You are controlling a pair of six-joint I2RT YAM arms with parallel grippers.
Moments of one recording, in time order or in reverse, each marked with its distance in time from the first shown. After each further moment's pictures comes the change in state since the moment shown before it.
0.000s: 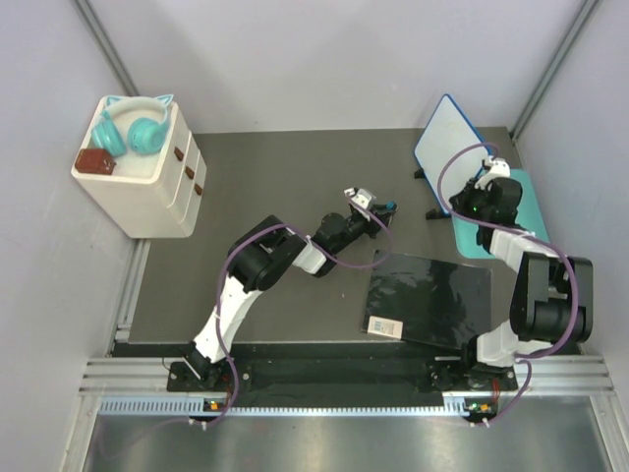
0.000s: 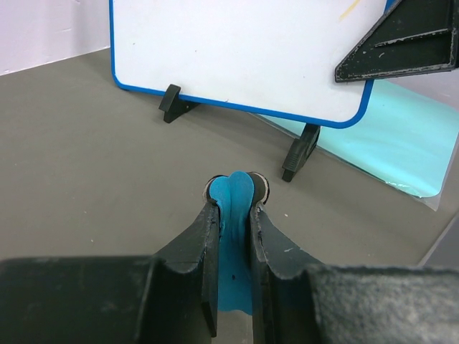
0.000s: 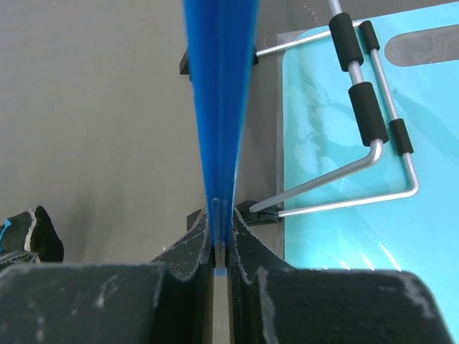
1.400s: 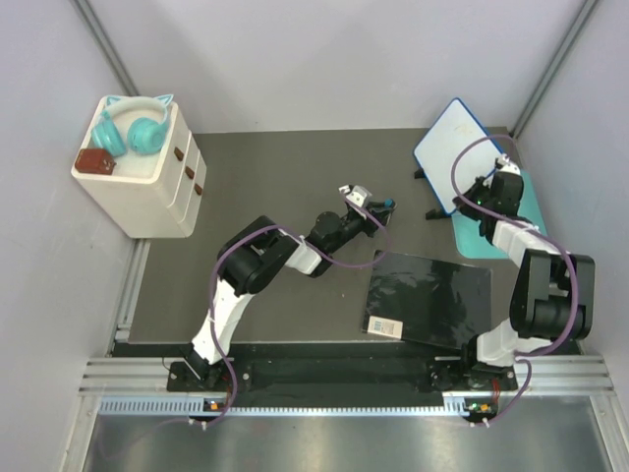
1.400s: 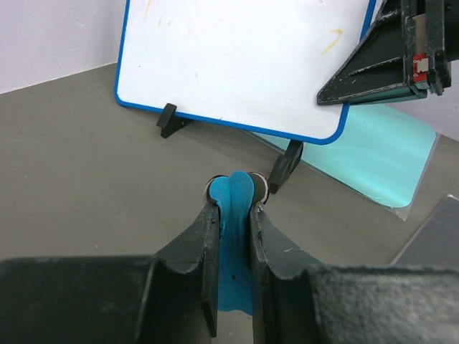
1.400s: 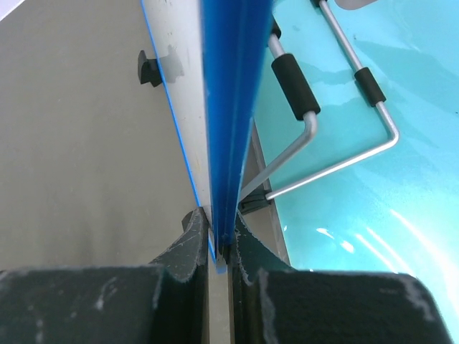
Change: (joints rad) left arm 0.000 -0.097 -0.074 0.000 0.005 -0.021; right arm -0.006 0.012 0.083 -0.188 0.123 0.202
